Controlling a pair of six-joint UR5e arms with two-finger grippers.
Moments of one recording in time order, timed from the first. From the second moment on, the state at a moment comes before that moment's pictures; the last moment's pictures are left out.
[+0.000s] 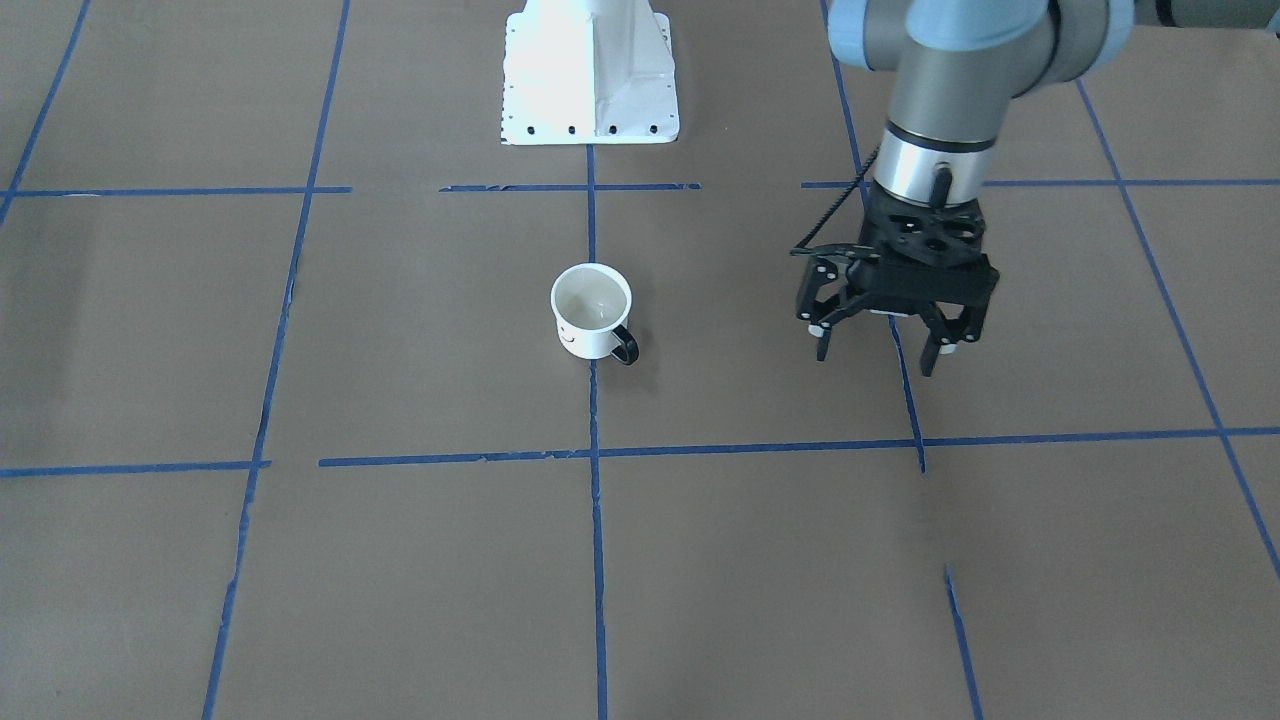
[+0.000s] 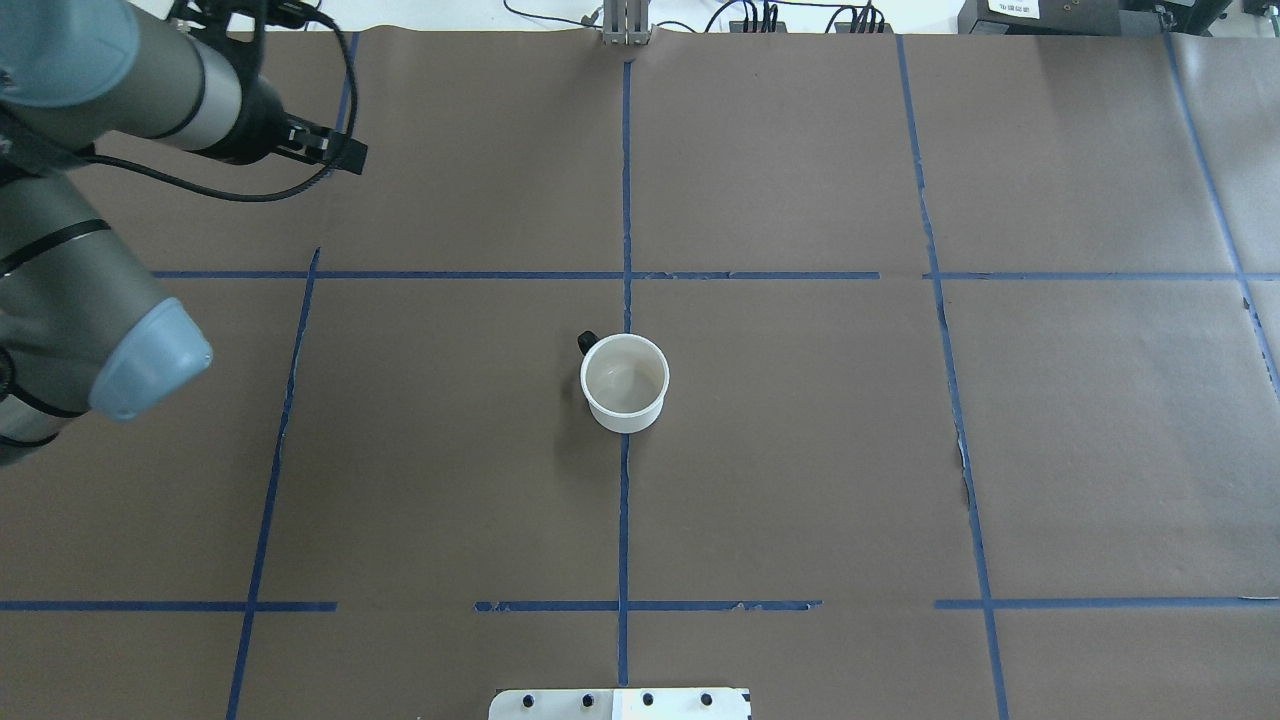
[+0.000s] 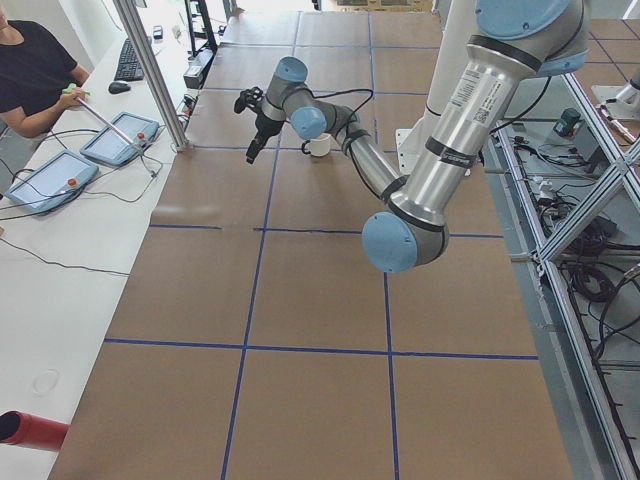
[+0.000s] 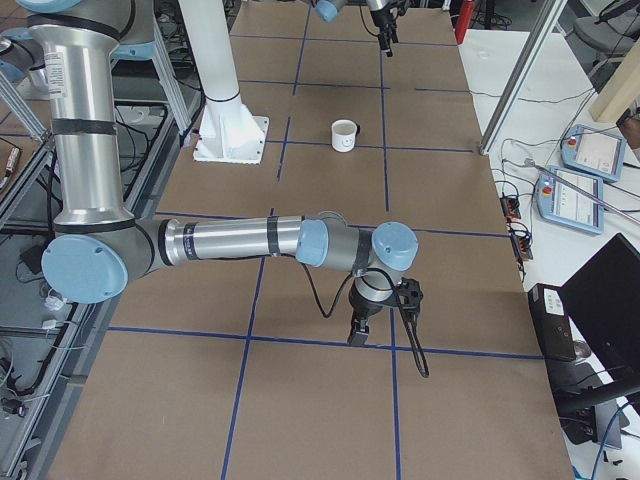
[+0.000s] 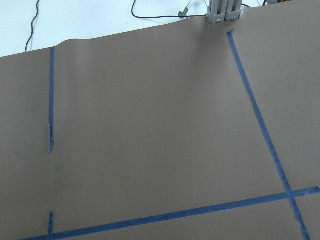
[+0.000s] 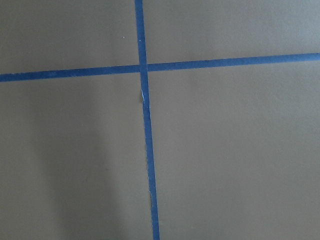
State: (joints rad) left arm -0.93 -1.98 -1.85 -1.81 -1.85 -0.67; right arm 1.53 -1.53 1.64 -1.83 2.27 0.01
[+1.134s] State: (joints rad) left arm -1.37 -1.71 -1.64 -1.81 -2.22 -0.24; right arm 1.53 -1.53 1.64 -1.83 2.27 0.01
